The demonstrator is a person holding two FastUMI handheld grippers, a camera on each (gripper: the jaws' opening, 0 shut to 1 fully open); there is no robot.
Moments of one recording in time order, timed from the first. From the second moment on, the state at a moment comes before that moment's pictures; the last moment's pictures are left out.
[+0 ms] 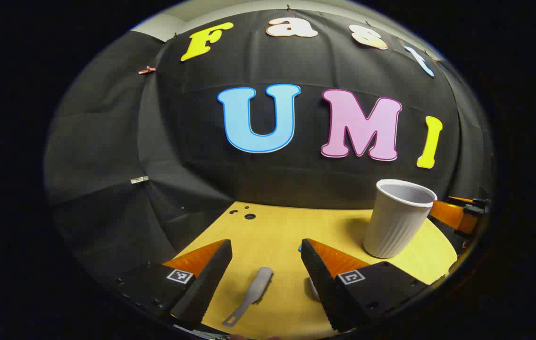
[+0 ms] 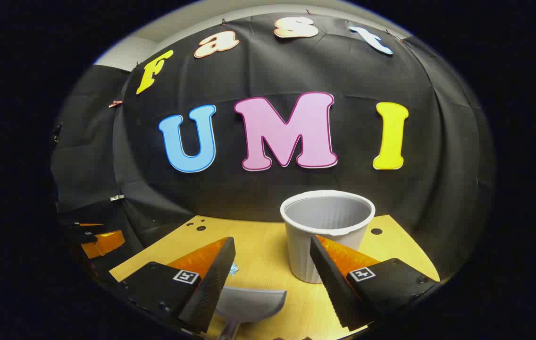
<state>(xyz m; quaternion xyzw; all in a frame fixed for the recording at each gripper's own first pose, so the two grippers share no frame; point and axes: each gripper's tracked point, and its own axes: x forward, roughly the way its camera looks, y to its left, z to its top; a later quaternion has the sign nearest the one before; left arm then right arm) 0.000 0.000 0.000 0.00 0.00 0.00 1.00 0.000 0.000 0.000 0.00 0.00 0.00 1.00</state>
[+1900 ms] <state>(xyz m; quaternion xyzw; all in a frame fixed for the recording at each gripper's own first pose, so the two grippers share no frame) 0.080 0.052 -0.264 0.04 0.41 -0.09 0.91 -0.009 -0.004 -0.087 -0.02 0.15 -0.07 0.99</state>
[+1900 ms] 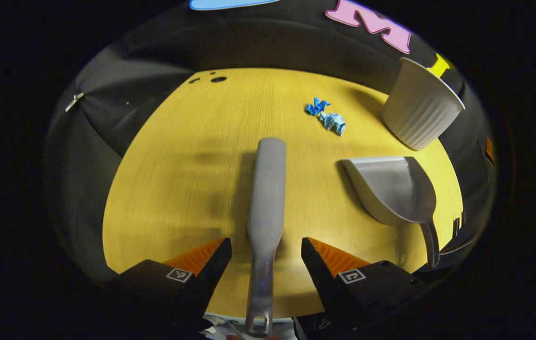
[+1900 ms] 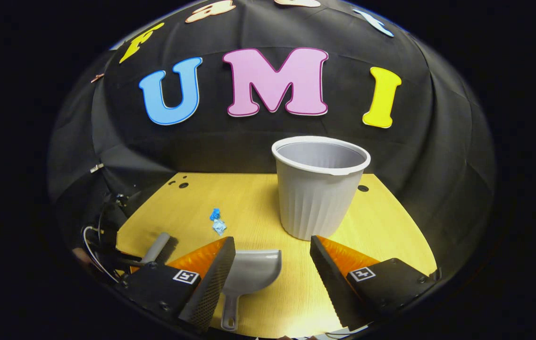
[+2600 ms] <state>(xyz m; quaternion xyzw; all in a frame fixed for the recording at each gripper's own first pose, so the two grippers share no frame) 0.090 0.060 -0.289 0.08 0.46 -0.08 0.88 -0.019 0.046 -0.182 0.02 0.32 -0.01 0.95</state>
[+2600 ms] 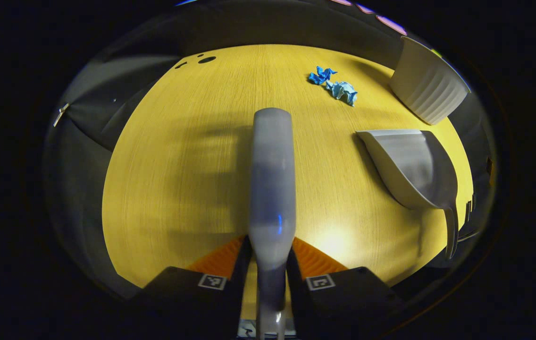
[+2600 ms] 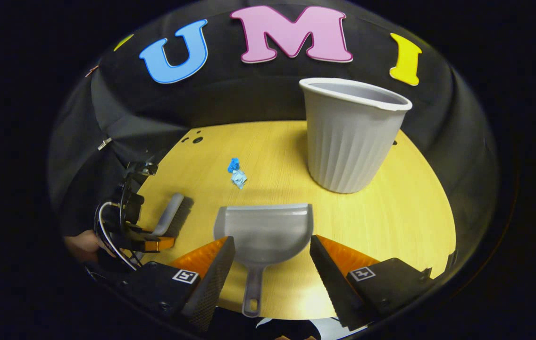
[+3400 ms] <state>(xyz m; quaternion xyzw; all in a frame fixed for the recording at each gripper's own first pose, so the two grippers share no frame) 0.082 0.074 -0.229 0.05 0.36 -0.13 0.92 -0.038 0.064 -0.281 0.07 0.46 -0.05 0.89</state>
